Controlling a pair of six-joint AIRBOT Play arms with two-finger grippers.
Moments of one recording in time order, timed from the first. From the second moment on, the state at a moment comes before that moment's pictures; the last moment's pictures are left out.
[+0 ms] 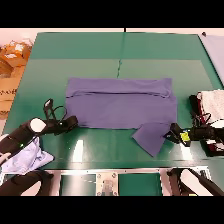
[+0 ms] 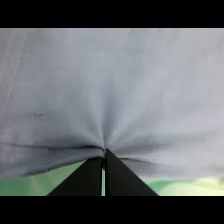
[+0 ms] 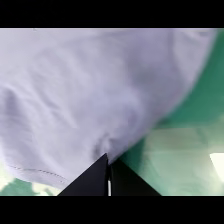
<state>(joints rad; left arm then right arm) -0.21 -0.98 0.43 0.99 -0.63 -1.75 -0.51 -0.99 0.43 -1.05 1.23 1.46</state>
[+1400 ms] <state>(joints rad) -0.20 -1.59 1.38 1.41 -1.02 -1.71 -0.33 -1.57 1.26 -0.85 1.14 1.55</state>
